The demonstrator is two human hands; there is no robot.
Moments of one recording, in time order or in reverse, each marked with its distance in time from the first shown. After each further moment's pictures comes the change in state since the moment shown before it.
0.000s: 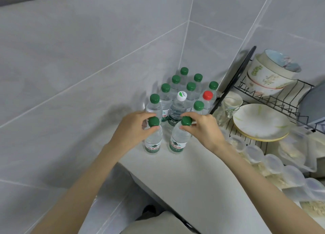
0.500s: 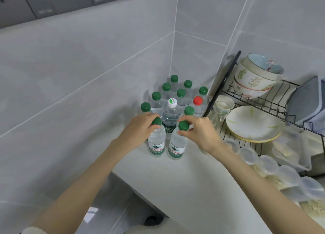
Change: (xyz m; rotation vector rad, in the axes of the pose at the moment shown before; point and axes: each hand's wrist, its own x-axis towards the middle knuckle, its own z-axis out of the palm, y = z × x) left_hand 0.040 0.024 0.016 0.137 -0.138 0.156; right_hand 0.004 0.015 -0.011 -0.037 0.030 -0.009
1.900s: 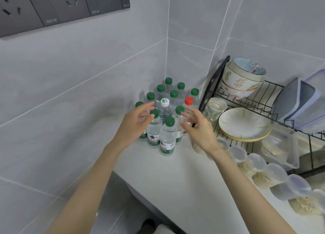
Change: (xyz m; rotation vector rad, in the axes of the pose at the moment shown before) left_hand -0.029 0.049 -0.014 -0.519 0.221 -0.170; right_hand -0.034 -0.001 -0.023 0.544 0.136 0.161
